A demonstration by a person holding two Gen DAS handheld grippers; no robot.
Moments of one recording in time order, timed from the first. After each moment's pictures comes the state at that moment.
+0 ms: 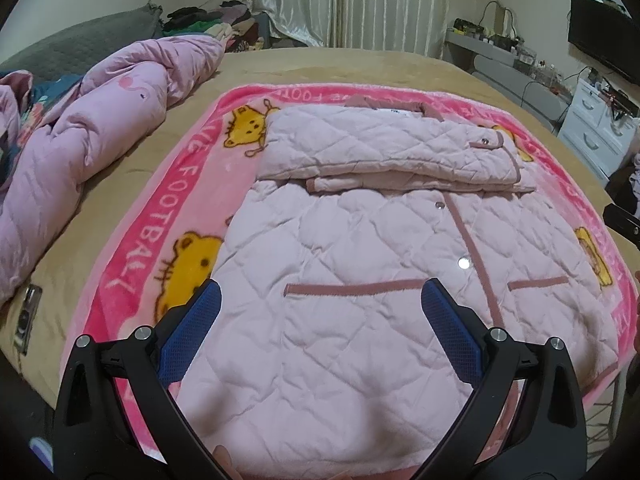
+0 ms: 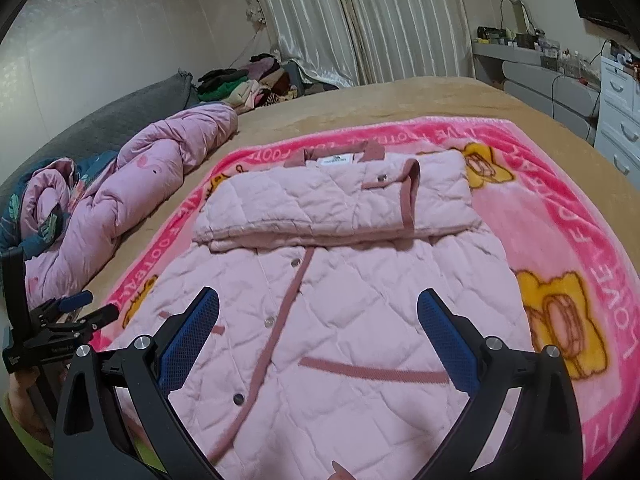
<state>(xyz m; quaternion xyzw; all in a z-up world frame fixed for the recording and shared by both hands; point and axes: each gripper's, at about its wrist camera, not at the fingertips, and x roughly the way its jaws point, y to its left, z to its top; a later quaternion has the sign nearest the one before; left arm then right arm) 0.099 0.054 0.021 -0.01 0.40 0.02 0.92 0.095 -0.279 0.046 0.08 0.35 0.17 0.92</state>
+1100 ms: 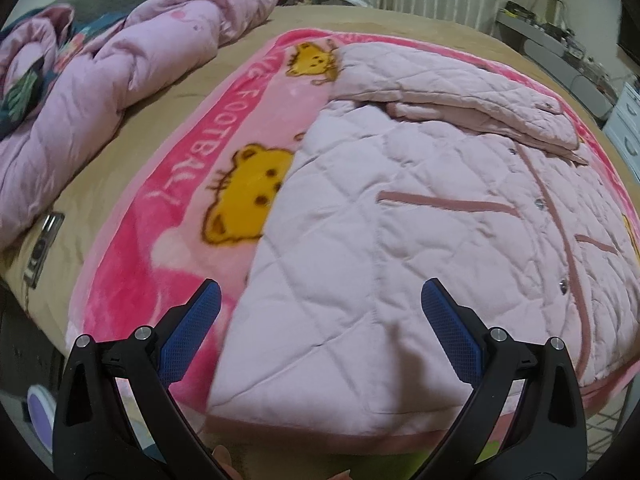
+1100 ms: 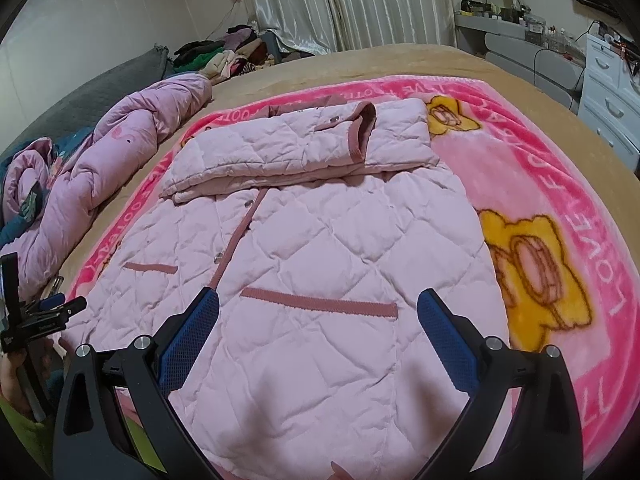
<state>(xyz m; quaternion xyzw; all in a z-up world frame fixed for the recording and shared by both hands) 0.065 0.115 -0.032 -0.04 0.46 0.10 0.88 0.073 -0.319 0.006 0.06 0.40 0.14 0.90</state>
